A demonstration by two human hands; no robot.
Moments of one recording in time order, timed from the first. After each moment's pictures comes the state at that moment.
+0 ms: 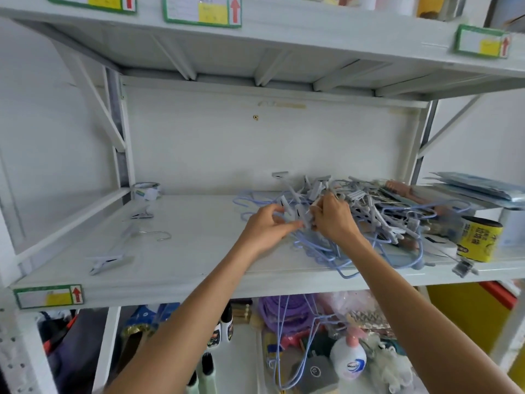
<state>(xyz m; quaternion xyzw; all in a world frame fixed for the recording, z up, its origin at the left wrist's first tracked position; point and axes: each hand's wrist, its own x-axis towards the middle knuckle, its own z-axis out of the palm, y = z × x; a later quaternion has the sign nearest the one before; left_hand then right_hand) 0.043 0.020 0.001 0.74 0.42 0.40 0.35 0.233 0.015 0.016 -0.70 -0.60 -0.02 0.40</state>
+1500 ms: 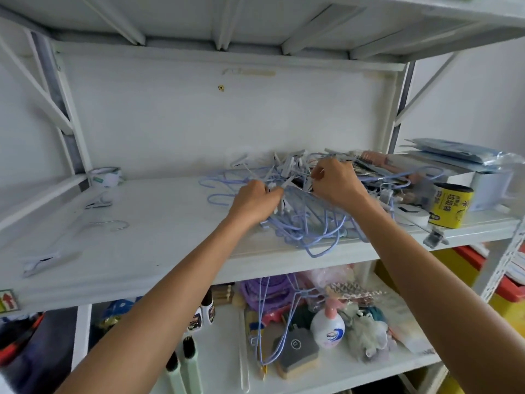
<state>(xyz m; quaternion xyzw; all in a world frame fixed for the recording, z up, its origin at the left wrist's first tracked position) 0.103 0.023 0.016 0.76 0.47 0.35 0.26 0.289 -0.015 0.045 -0.72 -0.61 -0.10 0.32</state>
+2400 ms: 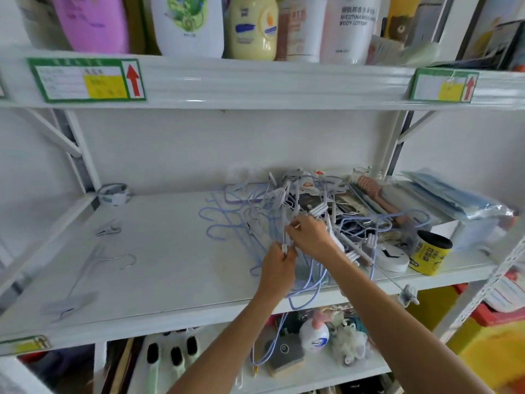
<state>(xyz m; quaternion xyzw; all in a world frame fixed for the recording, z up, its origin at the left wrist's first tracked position) 0.162 -0.030 0.014 0.67 0.48 0.41 0.40 0.275 -0.003 0.064 -0.75 -0.59 0.15 0.27</state>
